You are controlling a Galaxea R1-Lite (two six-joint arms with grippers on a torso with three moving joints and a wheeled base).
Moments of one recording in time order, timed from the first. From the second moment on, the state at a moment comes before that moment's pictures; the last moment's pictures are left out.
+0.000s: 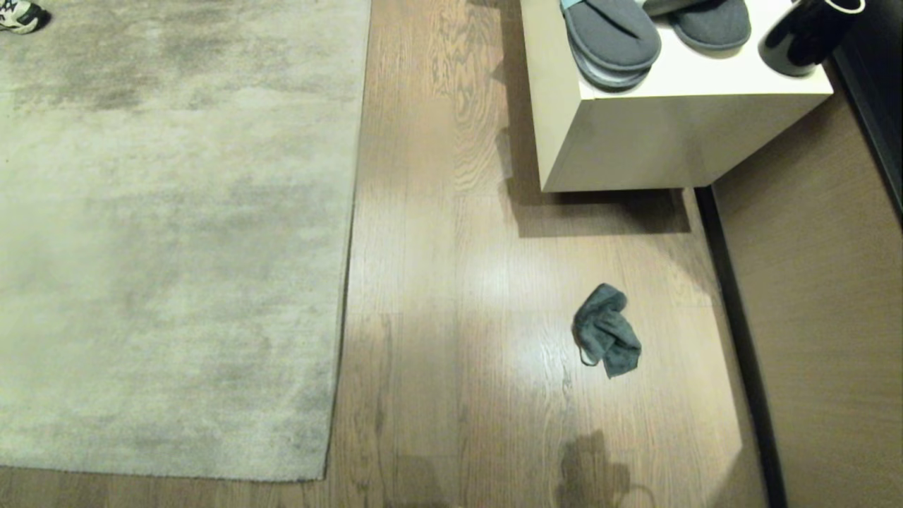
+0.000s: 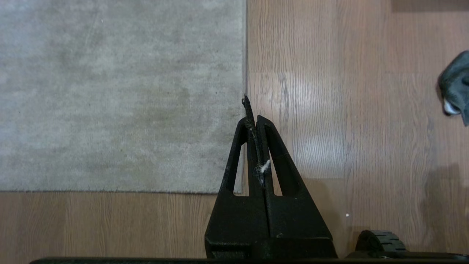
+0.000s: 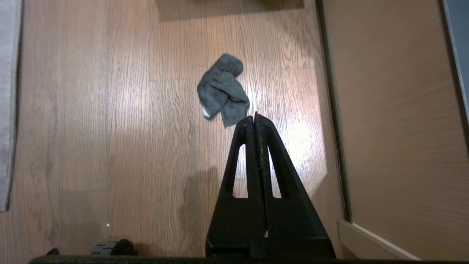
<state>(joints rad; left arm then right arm) 0.00 0.00 -0.01 0.02 0.01 -0.02 0.00 0.00 0.00 -0.02 -0.03 0.05</state>
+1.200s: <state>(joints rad) 0.00 0.00 -0.02 0.03 0.00 -0.03 0.00 0.00 0.00 -0.02 -0.03 0.05</state>
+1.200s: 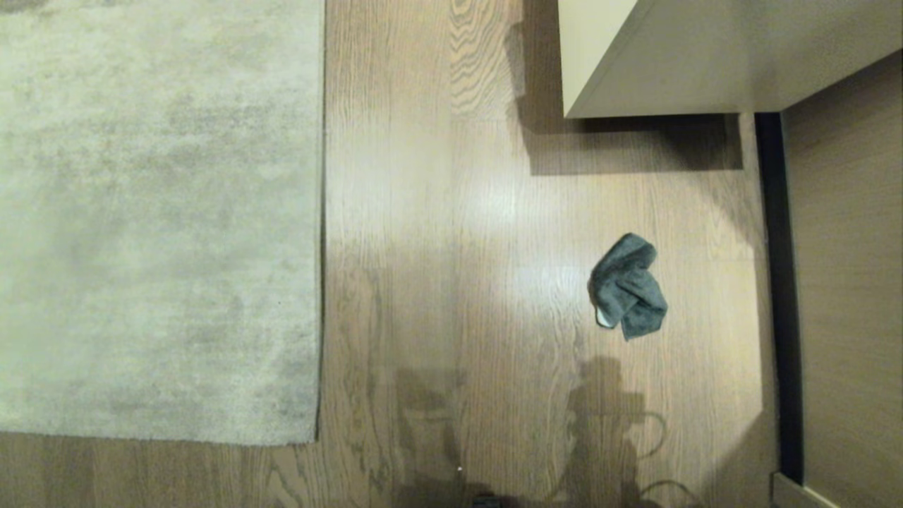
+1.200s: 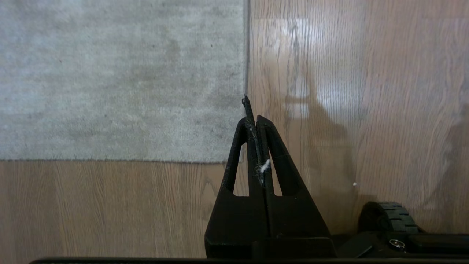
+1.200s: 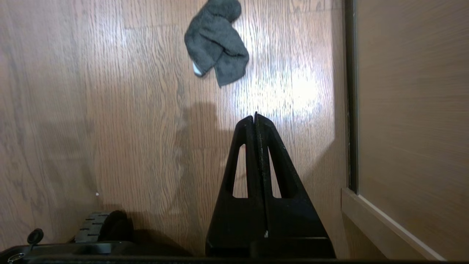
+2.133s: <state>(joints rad) 0.00 0.00 -0.02 0.03 0.00 -0.03 0.00 0.00 0.00 -0.02 -0.03 0.05</state>
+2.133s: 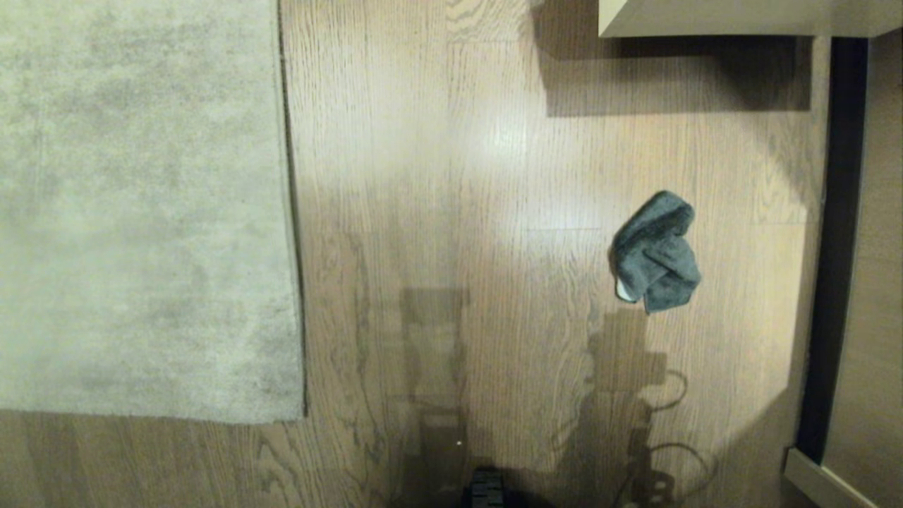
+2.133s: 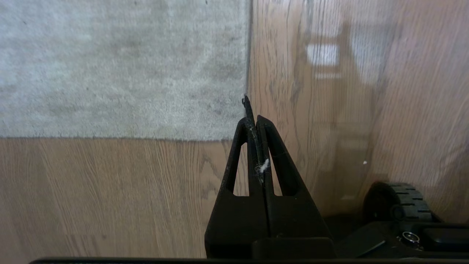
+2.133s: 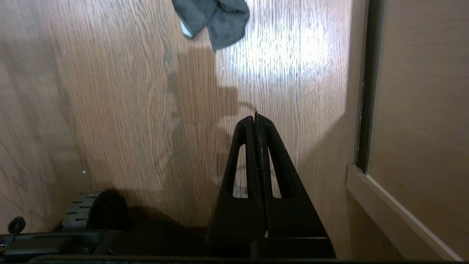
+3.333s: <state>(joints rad) 0.00 0.00 -0.01 0.03 0.01 -0.02 0.00 0.00 0.00 -0.02 -0.03 0.05</state>
